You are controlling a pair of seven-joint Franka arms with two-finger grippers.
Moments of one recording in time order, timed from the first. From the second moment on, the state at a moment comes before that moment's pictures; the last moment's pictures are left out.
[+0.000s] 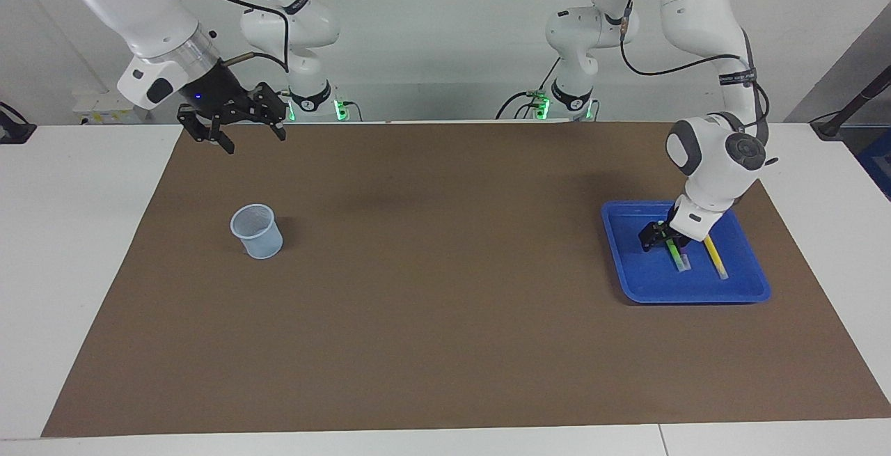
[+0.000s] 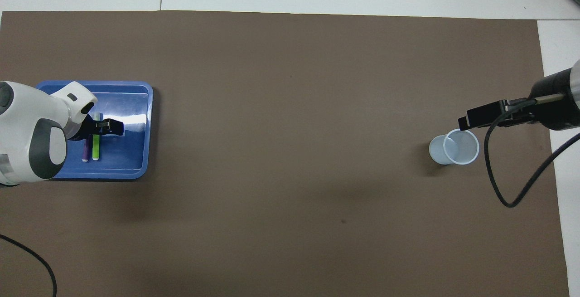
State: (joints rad) left arm 0.03 0.26 0.04 -2.08 0.00 2.34 0.03; right arm 0.05 0.00 -0.02 -1.57 0.24 1.54 -0.05
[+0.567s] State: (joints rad) left arm 0.03 0.27 0.04 -2.10 0.00 2.38 0.02; right arm 0.09 -0.03 -0.02 -1.67 0.40 1.61 0.04
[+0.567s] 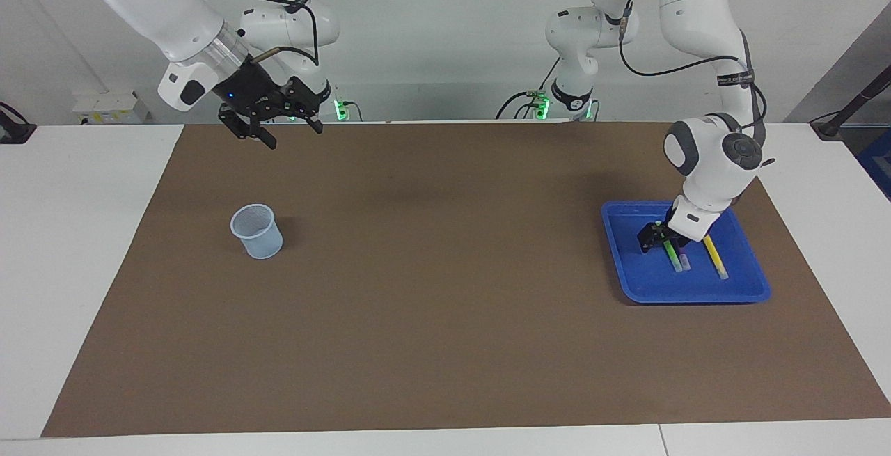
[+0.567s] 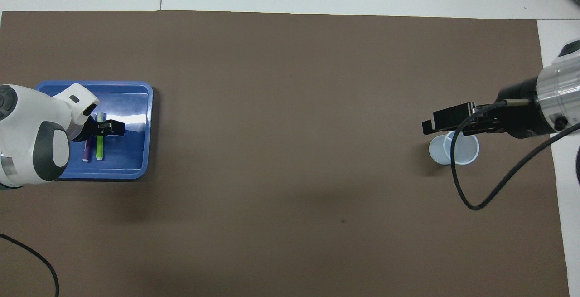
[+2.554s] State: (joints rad) left arm -0.01 0.31 0.05 -2.03 0.00 2.45 -0.04; right arm 0.39 -0.07 0.00 -1.91 0.73 2.11 0.26
